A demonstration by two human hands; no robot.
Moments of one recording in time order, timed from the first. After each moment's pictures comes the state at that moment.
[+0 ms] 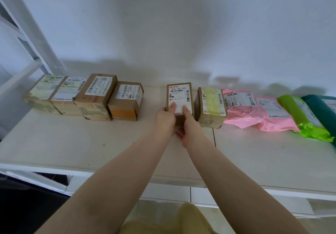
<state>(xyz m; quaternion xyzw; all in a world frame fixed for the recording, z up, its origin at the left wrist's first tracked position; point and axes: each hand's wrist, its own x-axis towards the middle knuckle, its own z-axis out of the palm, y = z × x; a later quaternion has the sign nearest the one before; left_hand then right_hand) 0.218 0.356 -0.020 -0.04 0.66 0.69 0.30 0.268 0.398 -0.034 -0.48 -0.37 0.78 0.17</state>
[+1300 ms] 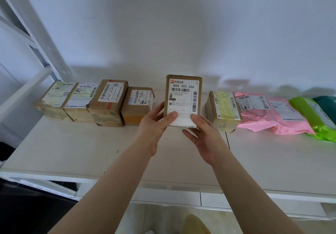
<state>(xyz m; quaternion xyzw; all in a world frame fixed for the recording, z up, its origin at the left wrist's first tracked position) 0.194 0.260 0.006 0.12 0.59 0.71 0.35 0.301 0.379 -0.002 -0.28 -0.45 0.83 0.16</state>
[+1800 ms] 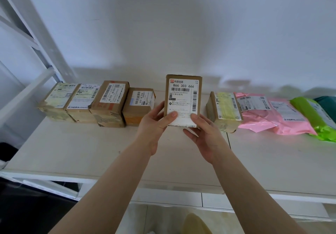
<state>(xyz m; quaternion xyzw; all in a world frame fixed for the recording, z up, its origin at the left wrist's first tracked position) 0.191 0.258 0.010 0.11 0.58 0.73 0.35 0.298 0.379 0.002 -0.27 -0.46 0.83 0.16</state>
